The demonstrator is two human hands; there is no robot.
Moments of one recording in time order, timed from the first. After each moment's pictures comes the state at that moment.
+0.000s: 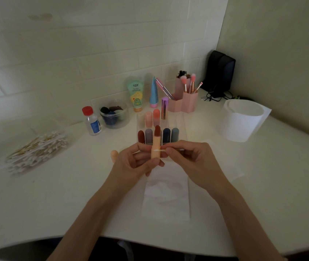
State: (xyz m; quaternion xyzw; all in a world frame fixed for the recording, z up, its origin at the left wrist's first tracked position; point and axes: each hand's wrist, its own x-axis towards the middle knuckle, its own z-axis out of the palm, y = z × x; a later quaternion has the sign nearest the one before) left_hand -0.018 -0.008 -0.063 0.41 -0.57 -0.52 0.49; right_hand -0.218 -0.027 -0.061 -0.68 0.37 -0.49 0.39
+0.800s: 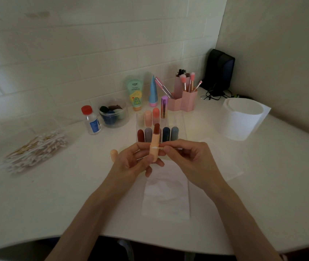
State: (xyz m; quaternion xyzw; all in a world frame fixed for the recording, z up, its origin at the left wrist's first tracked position) left_hand -0.012 -0.009 -0.068 0.37 -0.59 -0.52 0.49; right_hand -0.212 -0.027 -0.065 -0.66 0.39 -0.51 0.38
